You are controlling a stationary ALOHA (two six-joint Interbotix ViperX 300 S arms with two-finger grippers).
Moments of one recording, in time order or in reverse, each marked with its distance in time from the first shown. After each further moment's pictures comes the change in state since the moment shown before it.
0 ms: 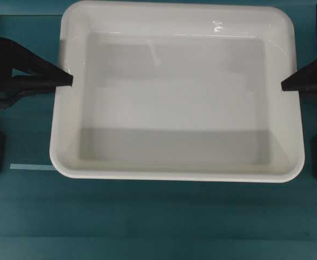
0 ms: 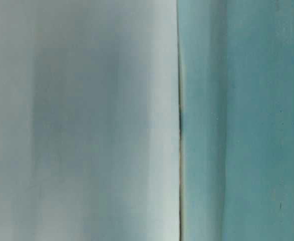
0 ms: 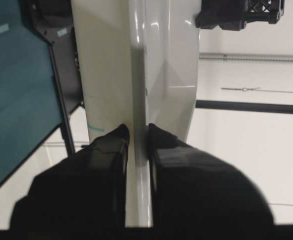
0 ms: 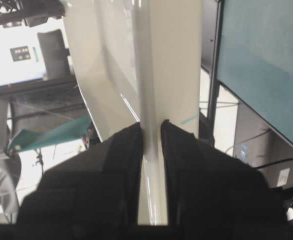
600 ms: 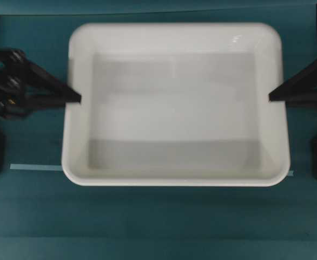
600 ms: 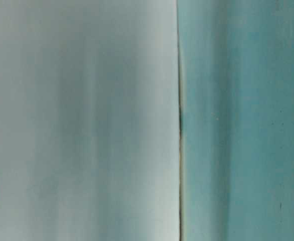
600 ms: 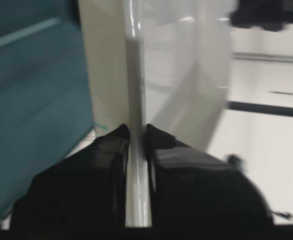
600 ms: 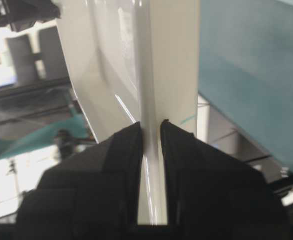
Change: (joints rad) left arm 0.002 0.014 0.133 0.002 0.000 -0.009; right arm 0.003 0.015 0.100 -0.011 -0.002 -0.011
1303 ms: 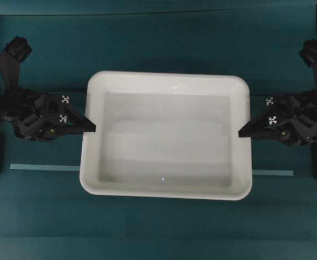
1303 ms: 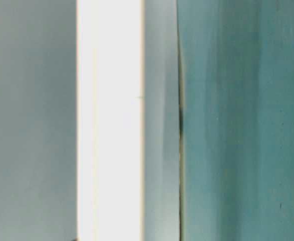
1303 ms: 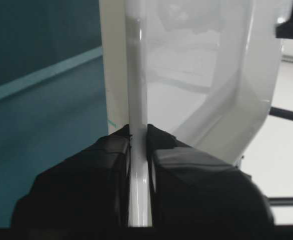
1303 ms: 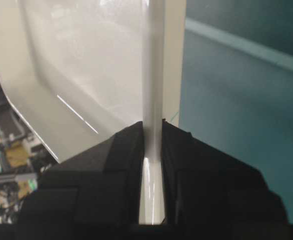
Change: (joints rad) left arm 0.018 0.112 0.270 0.000 -0.121 -0.003; right arm 0.054 0.124 0.308 -0.002 -0.184 -0.089
